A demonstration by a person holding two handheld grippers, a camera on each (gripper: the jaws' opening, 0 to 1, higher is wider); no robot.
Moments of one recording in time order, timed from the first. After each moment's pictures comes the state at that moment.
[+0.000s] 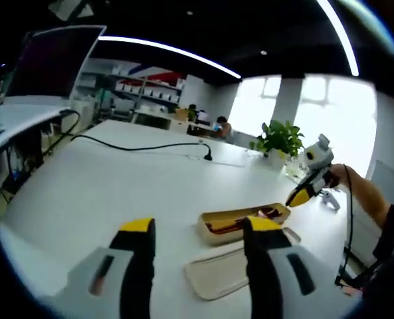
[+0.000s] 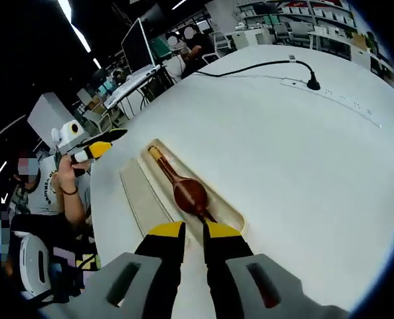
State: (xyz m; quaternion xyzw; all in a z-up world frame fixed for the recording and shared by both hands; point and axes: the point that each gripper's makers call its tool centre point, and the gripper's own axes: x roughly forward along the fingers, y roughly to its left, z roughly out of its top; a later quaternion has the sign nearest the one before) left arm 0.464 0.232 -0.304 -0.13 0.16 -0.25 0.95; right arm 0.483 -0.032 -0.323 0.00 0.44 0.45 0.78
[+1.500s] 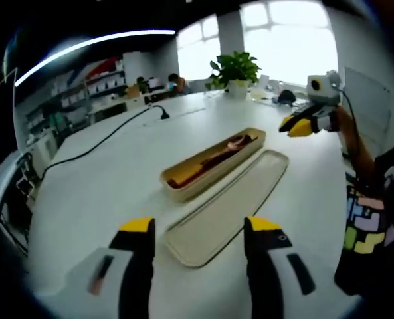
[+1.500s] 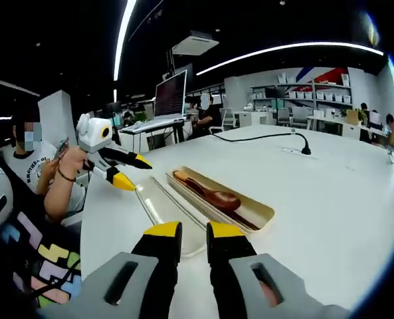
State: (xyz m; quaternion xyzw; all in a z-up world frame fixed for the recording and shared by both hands) left arm 0.417 0.194 -0.353 0.13 0.24 -0.36 0.89; right arm 0.394 -0.002 -0.337 -0.04 0.20 0.44 0.88
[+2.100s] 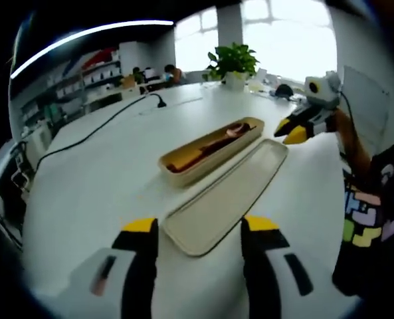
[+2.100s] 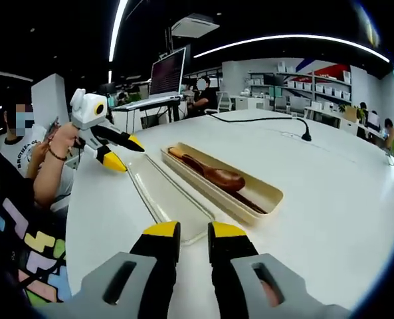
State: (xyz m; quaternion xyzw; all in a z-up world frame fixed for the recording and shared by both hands) left arm 0.421 0.201 -0.362 0.10 0.26 -0.37 0.89; right arm 0.400 0.006 -0.366 -0.08 0.23 0.42 0.87
